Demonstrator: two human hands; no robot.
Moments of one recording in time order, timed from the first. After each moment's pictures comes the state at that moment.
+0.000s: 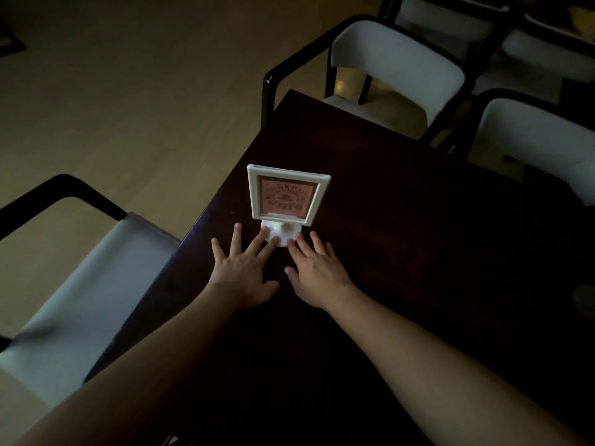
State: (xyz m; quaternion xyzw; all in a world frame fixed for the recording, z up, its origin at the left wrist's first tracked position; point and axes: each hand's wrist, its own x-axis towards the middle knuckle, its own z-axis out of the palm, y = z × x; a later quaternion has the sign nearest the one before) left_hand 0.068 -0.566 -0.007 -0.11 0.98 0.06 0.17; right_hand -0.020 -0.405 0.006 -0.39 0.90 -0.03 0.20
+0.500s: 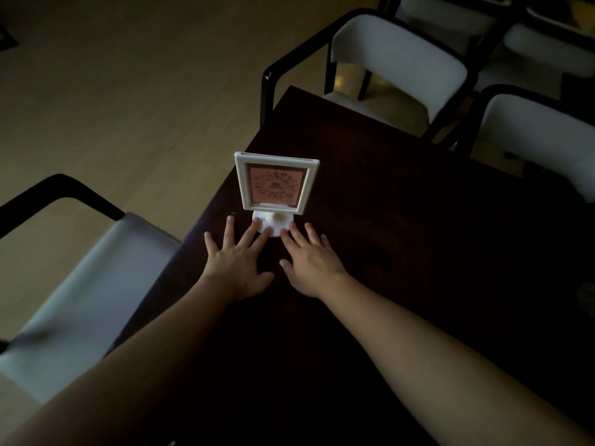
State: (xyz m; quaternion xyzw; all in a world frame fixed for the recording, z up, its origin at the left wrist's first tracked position) left_hand 0.060 -0.587 -0.002 -0.12 0.98 0.07 0.17; right_hand -0.032 -0.428 0.005 -0.39 0.89 -0.03 0.21
